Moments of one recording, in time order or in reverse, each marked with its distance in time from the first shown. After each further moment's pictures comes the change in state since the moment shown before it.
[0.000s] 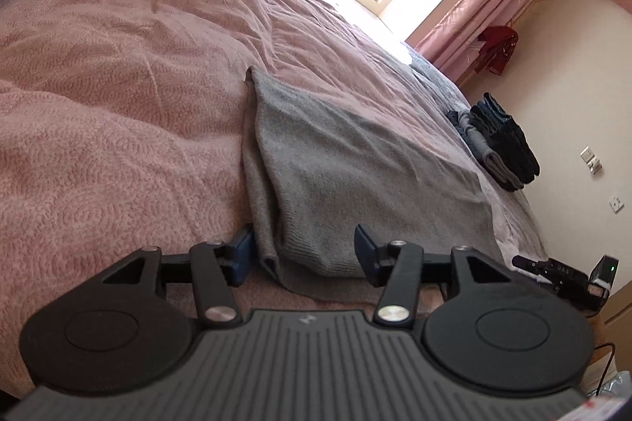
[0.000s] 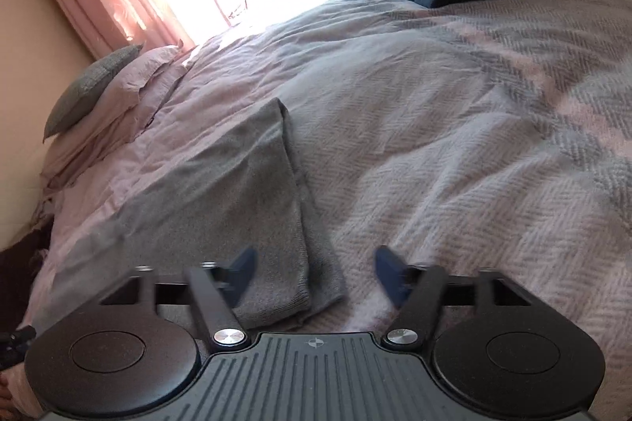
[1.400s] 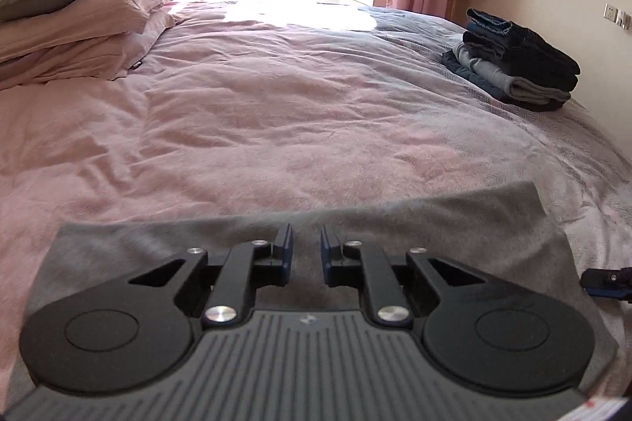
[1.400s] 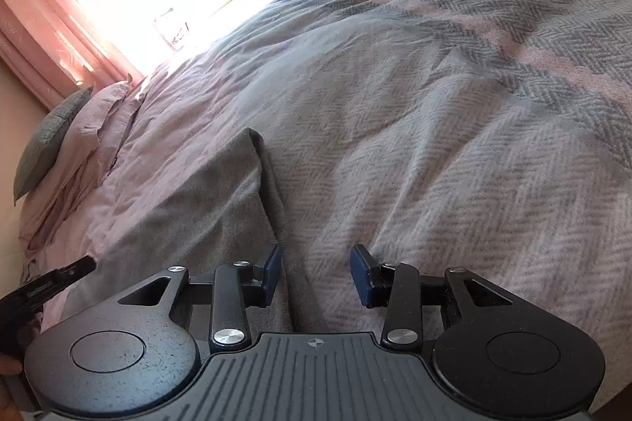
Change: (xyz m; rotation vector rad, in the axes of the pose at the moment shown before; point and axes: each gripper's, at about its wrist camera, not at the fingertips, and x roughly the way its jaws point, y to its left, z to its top) left arm 0.192 -0.194 0.032 0.531 -0.027 0.213; right arm 0.006 0.013 -0.007 0.146 -0.061 -0.145
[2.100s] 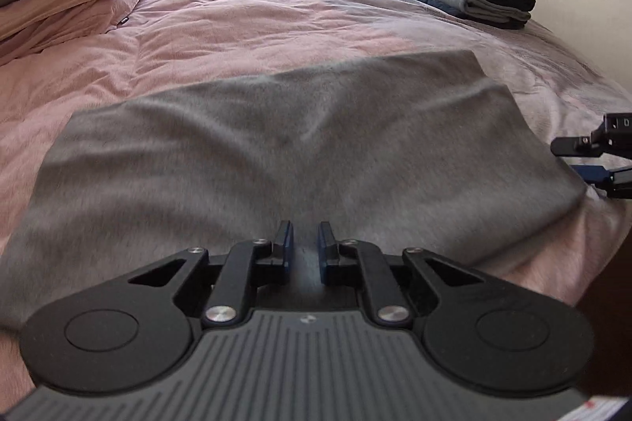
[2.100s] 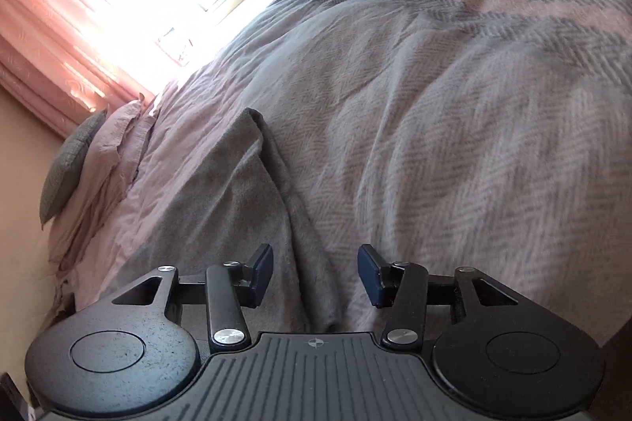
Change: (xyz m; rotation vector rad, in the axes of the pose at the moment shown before) left arm -0.086 -0.016 -0.101 0.087 0.140 -0.046; right arm -0.038 -0.020 -0.040 0.174 -0.014 0.105
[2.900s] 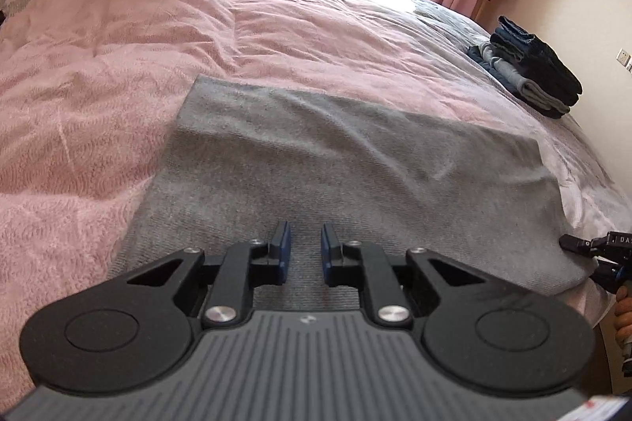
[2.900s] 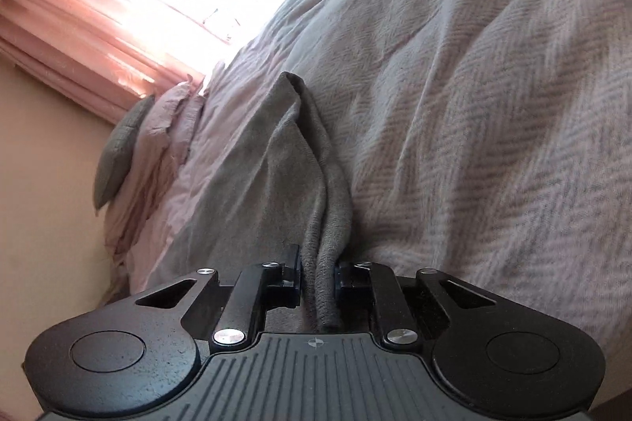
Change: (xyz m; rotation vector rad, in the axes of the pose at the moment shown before) left arm -0.023 0.127 0.001 -0.305 -0.037 -0.033; right arm 0.042 0.017 0.010 -0.049 0.113 0.064
